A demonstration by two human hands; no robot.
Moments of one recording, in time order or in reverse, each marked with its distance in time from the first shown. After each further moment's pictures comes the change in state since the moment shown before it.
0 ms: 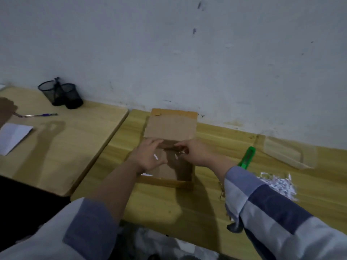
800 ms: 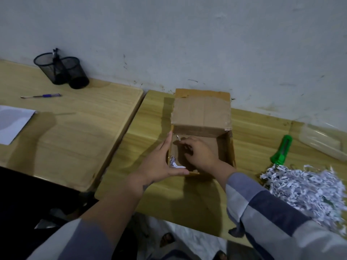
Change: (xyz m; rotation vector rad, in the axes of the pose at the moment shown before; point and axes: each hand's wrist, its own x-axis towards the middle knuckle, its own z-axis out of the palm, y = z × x) left_hand -0.032 -0.072 0.018 -0.547 -0.113 -0.018; right_hand 0.068 -0.035 0.100 0.080 0.115 -0.008
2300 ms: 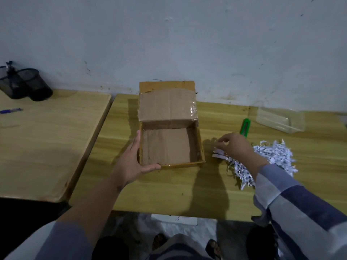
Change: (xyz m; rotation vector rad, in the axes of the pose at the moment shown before) left_hand -0.019 0.008 0.010 0.034 0.085 -0.006; right_hand -0.101 0.113 -0.085 -0.106 0.212 0.562
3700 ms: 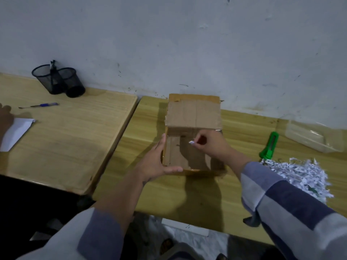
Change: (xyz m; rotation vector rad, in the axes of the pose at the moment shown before) left_hand 0.017 -0.003 -0.006 0.019 -0.103 -0.036; right_hand 0.010 -0.118 0.035 0.220 -0.110 -0.437
